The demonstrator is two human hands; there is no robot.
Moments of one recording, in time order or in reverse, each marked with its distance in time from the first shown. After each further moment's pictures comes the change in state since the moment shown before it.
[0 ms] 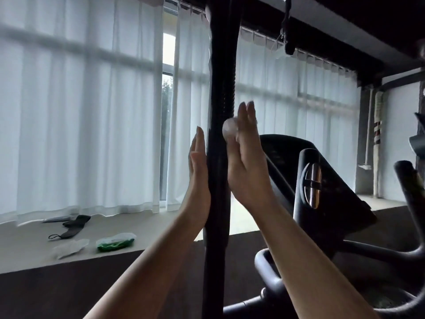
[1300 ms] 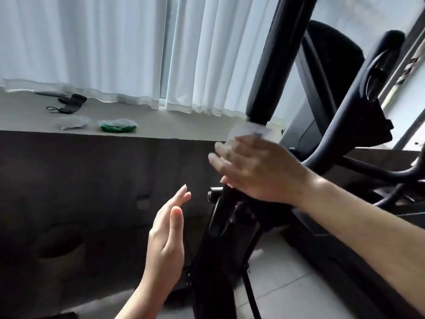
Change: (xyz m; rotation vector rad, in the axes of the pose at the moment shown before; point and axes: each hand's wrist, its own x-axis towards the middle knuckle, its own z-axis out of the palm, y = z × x) left_hand -0.284 -0.041 -0.059 0.158 0.299 -0.546; right_hand -0.147 0.013 -0.009 -0.893 -0.838 -0.969
